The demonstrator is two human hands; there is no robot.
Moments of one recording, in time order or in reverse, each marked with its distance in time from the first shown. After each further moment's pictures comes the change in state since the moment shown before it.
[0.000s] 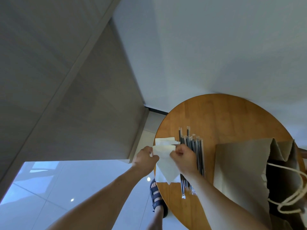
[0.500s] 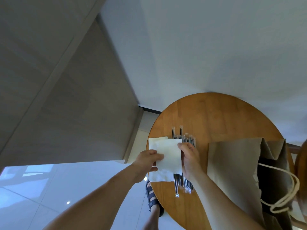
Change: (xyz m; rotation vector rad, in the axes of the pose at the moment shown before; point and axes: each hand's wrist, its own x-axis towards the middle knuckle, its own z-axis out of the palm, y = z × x) left_hand -0.008 0.021 0.014 -0.533 -0.272 -0.141; right_hand -0.005 -0.013 -0.035 0.690 -0.024 0.324
